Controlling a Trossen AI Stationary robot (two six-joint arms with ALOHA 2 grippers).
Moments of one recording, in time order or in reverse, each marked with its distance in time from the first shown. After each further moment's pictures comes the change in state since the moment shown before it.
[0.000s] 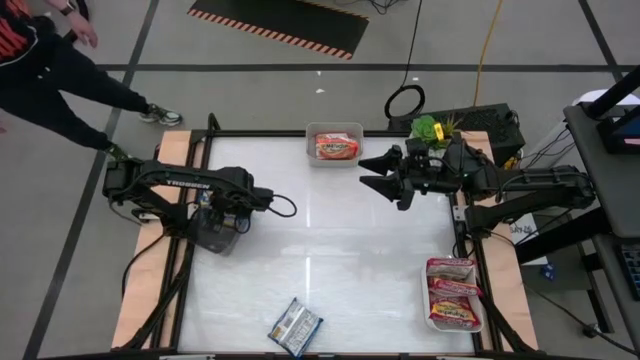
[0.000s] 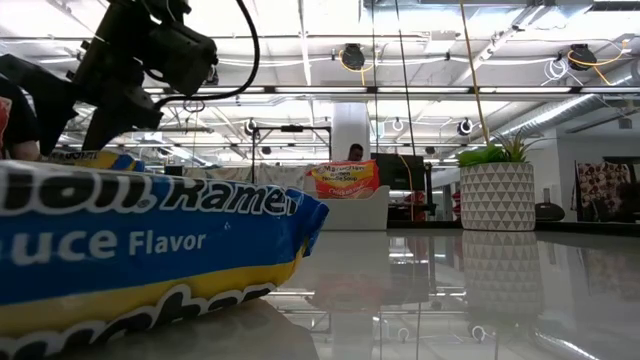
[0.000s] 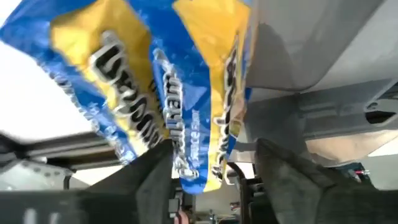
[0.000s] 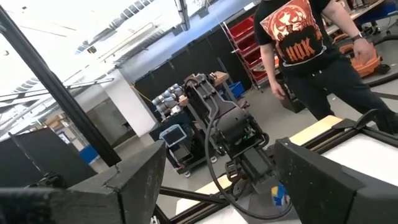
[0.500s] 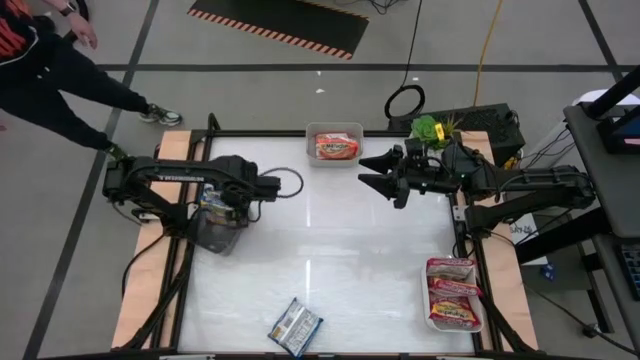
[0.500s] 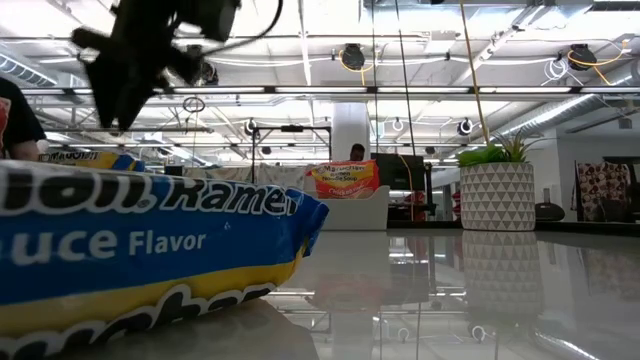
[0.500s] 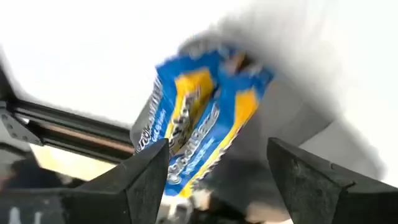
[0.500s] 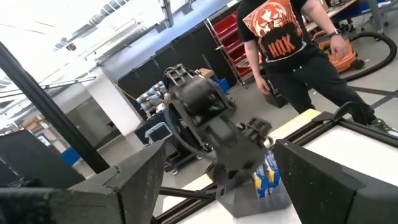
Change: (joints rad) left arm -0.009 0.000 0.216 0.001 0.034 -0.465; right arm -0.002 0.000 0.000 -0.051 0.053 0.007
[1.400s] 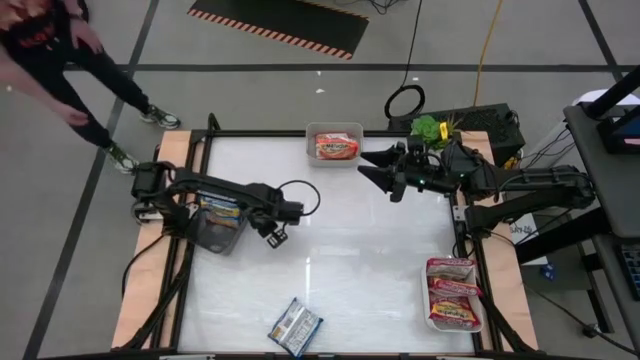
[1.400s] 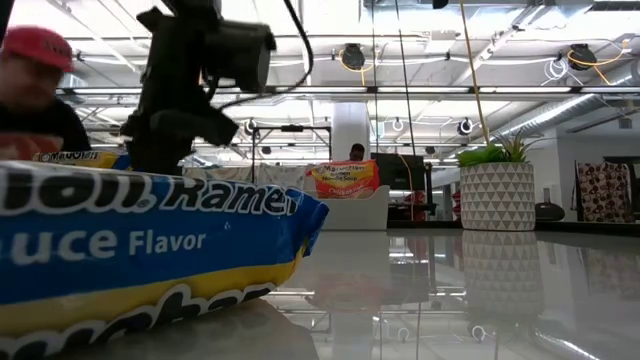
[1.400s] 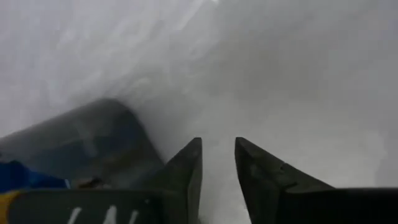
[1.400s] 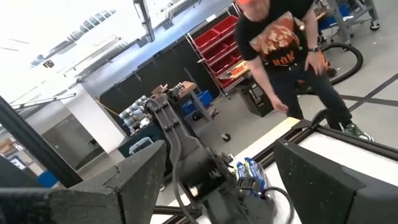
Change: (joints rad) left arm -0.109 0.227 -0.091 0.469 0.103 -0.611; right arm -0.002 0.004 0.000 0.010 0.100 0.018
